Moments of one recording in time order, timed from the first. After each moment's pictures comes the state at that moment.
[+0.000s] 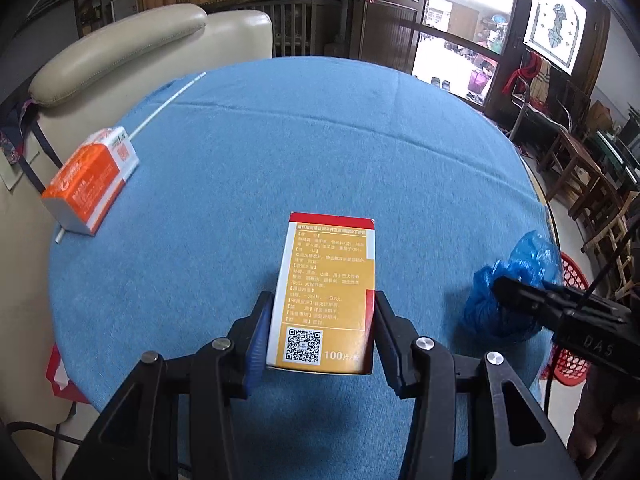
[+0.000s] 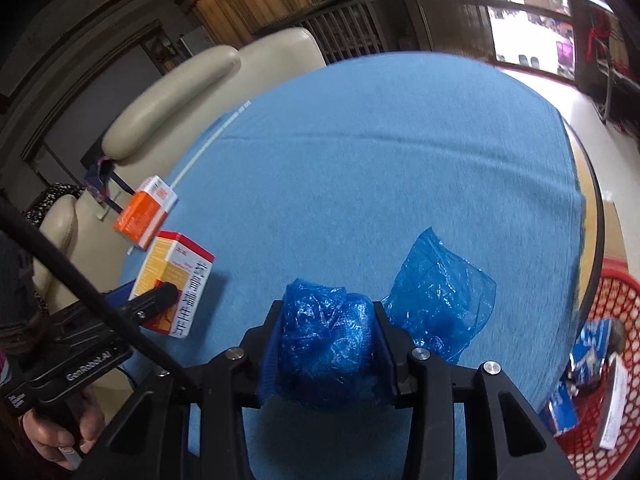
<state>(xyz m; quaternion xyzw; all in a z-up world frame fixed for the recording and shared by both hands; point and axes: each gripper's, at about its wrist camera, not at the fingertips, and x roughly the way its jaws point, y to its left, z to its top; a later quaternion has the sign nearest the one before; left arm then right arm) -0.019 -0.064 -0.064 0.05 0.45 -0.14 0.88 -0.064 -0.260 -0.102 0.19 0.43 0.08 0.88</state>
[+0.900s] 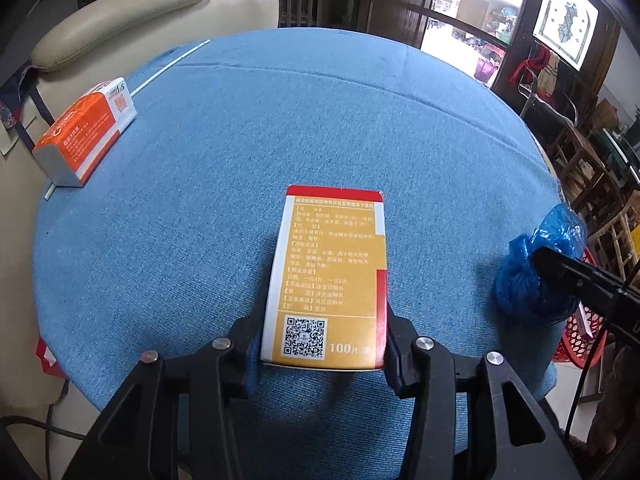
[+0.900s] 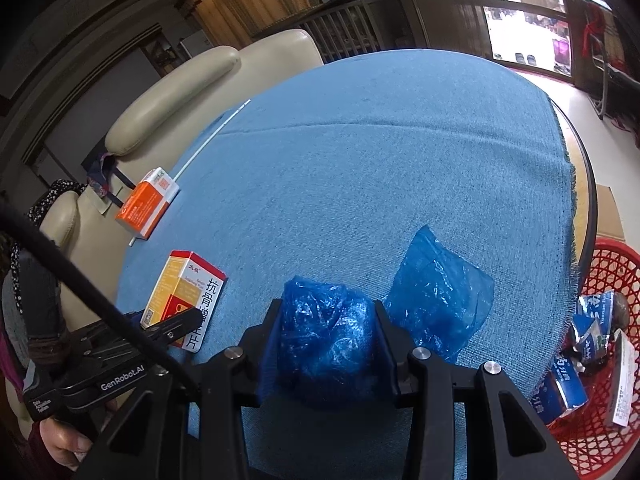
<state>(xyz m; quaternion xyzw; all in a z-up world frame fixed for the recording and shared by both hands) -0.029 -0.055 -0.101 0.05 0.48 -0.14 0.87 -0.089 -0.257 -0.105 0.18 0.41 0.09 0.89</state>
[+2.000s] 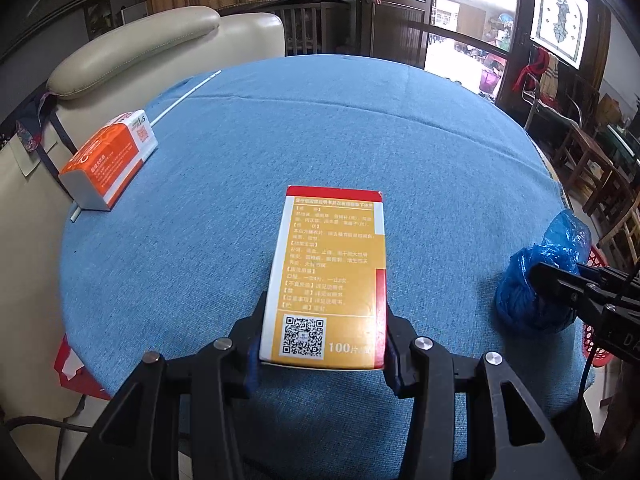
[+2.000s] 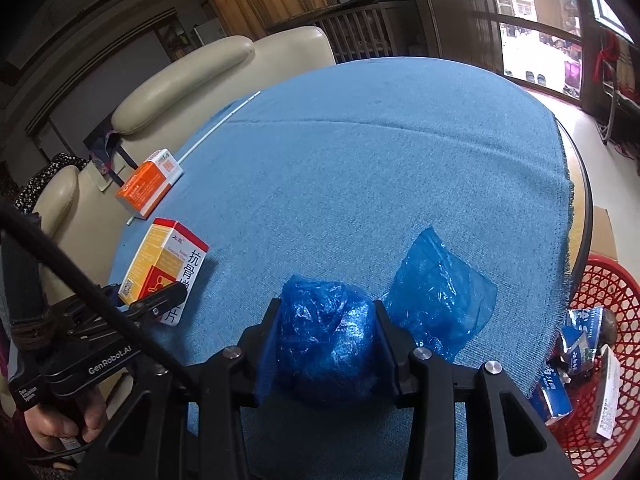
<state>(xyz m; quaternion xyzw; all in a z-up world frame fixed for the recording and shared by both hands) -0.048 -0.053 -0.085 0.07 0.43 -0.11 0.89 -0.095 -0.249 -0.103 0.13 0.41 0.09 0.90</state>
